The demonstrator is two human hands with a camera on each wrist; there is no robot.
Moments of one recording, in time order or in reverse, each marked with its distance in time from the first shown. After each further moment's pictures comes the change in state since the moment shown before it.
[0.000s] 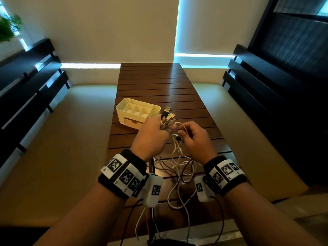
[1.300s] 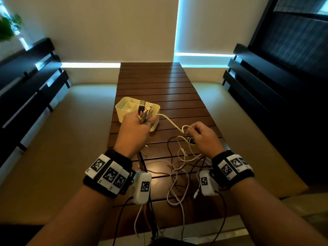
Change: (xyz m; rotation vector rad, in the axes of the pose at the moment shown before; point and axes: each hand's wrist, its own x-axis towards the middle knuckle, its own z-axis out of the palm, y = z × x) left_hand 0.004 -0.029 -0.018 -0.181 0.219 -0.077; right_hand 0.005 0.014 -0.024 -0.025 -0.080 0.293
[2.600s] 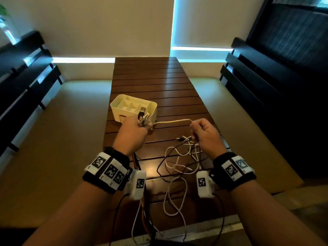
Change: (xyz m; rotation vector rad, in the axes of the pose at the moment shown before) left_hand 0.022 -0.022 0.008 0.150 -0.110 -0.132; right_hand 0.003 0.002 -0.002 0.255 0.071 0.051
